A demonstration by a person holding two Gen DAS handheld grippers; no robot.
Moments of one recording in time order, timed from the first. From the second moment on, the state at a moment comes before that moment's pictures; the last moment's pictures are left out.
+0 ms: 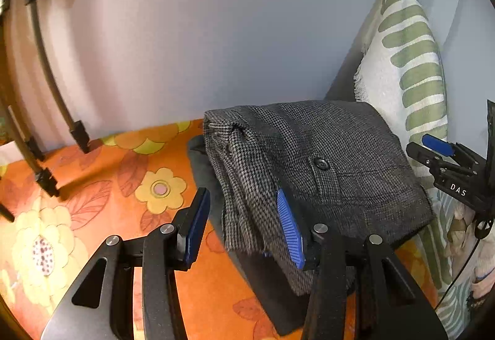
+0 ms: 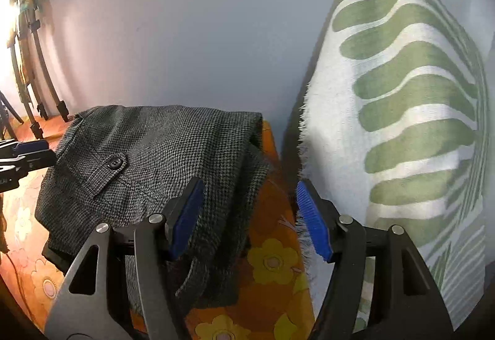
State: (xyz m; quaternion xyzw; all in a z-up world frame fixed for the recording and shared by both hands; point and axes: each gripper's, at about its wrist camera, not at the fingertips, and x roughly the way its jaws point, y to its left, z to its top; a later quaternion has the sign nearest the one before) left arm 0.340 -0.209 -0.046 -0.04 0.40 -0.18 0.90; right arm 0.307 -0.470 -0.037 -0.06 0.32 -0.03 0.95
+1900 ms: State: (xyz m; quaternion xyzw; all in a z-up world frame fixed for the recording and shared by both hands) left arm 0.009 -0.050 -0.008 -0.01 0.33 -0.14 0.93; right arm 0.002 -0.238 -0.039 0.00 0.19 0.03 0.98
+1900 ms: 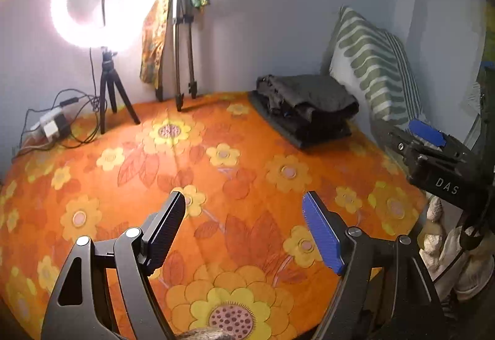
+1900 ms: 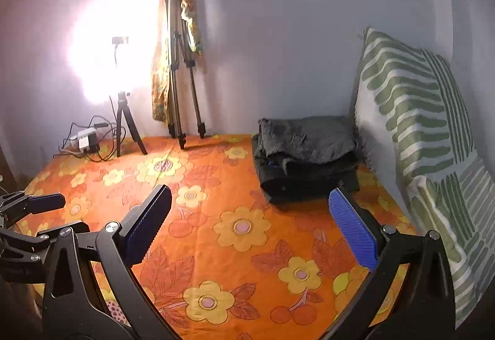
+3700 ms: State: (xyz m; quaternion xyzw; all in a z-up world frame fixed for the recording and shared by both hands) left arm 0.014 -0.053 -0.026 0.00 0.35 -0.14 0.93; right arm 0.021 -0.241 -0.067 0.01 0.23 0.01 0.97
